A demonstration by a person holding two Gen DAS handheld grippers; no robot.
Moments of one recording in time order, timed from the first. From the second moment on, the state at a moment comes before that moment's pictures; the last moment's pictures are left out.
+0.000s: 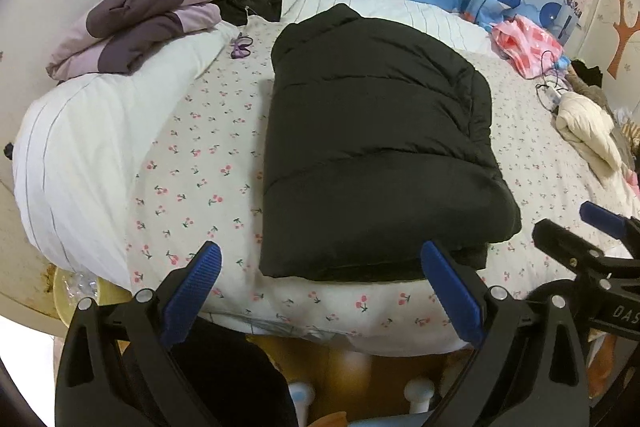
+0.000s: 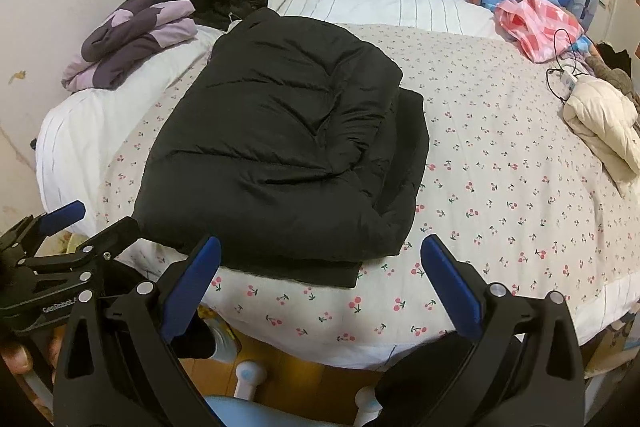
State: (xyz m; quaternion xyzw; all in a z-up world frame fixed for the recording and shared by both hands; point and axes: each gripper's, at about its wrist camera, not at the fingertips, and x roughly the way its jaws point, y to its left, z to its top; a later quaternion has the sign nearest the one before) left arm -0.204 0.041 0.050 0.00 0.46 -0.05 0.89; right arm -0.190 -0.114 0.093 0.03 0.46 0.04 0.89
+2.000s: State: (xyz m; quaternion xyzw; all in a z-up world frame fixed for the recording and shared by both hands) left arm -0.210 0.039 0.059 0.04 0.46 -0.03 0.89; right arm -0.201 -0.103 0.092 0.03 0.47 0.05 0.88
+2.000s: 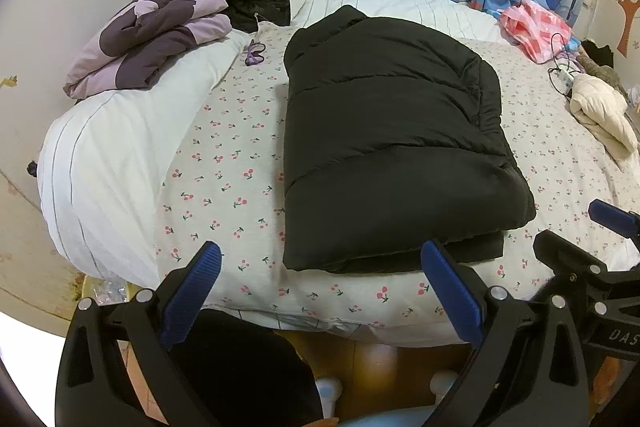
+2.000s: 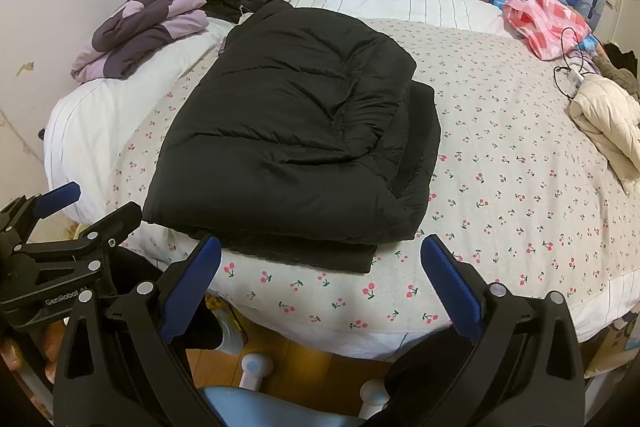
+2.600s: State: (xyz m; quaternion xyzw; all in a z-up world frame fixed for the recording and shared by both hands) left arm -0.209 0.038 0.054 0.05 0.46 -0.03 0.89; right arm -0.200 -0.105 0.087 0.03 0.47 0.06 0.88
